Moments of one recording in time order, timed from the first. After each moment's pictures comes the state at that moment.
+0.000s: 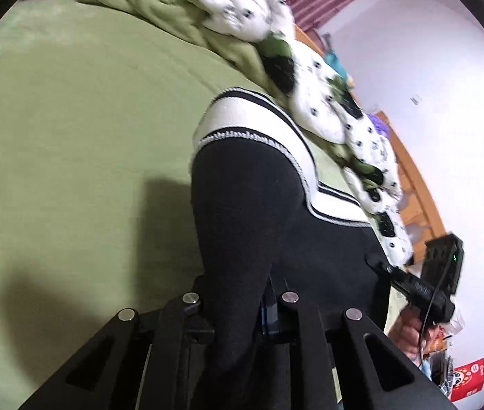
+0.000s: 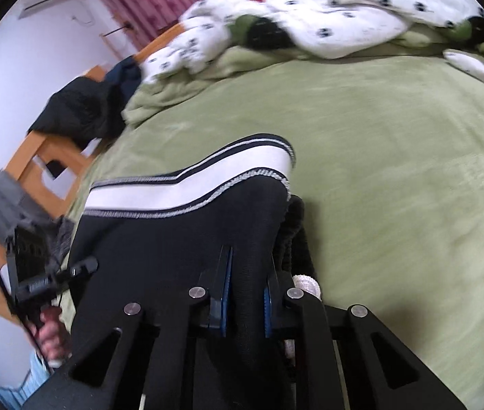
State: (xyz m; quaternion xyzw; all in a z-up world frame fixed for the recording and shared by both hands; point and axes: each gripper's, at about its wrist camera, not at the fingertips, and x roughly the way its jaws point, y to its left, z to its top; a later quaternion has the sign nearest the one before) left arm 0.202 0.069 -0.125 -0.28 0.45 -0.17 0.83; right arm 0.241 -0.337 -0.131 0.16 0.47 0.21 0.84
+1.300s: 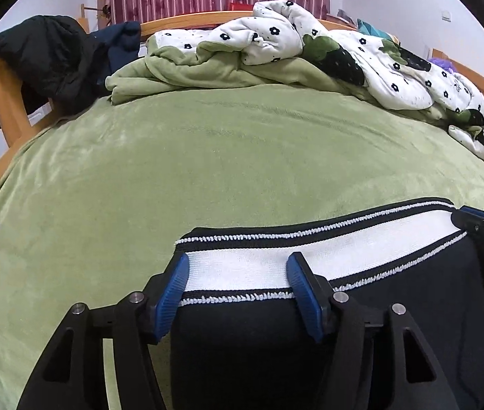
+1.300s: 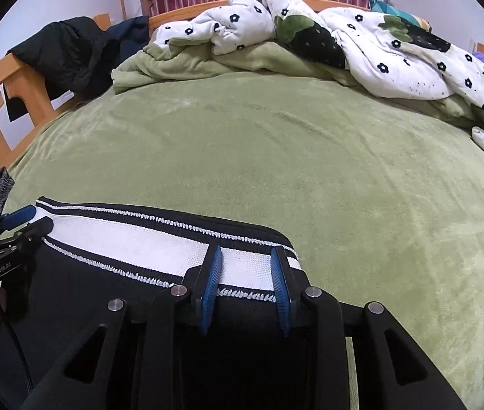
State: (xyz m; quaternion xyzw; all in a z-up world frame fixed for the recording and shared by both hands) left arm 0.254 0.061 -0.151 0.01 0.39 0.01 0.92; right arm 0.287 -0.222 -0.183 -0.01 0.42 0.13 0.90
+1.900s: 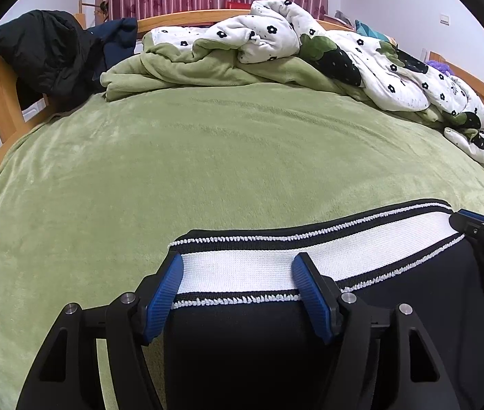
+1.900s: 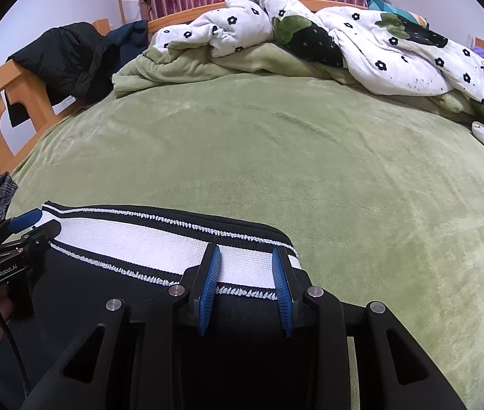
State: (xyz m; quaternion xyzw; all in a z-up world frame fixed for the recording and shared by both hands) left arm 0.256 0.060 -0.156 -0.01 0.39 -0.01 0.92; right arm 0.285 -0.223 -0.184 0.00 0.42 0.13 0.90
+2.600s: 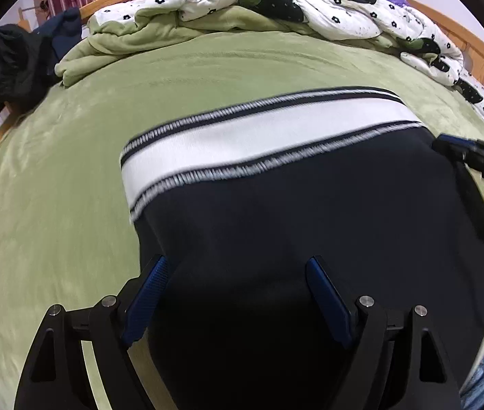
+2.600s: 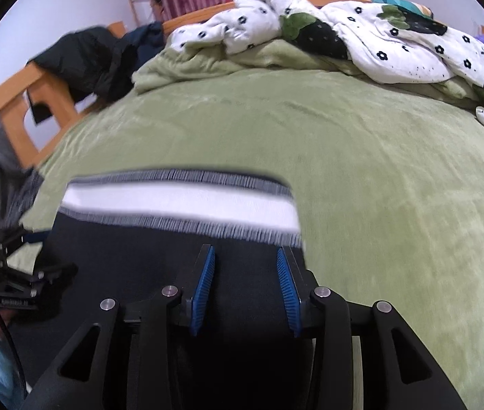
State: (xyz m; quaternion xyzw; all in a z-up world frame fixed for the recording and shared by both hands) left arm 0.192 0.029 -0.152 0.06 0.49 -0.09 0.86; right arm 0.225 -0.245 -0.174 0.00 0.43 0.18 0.89
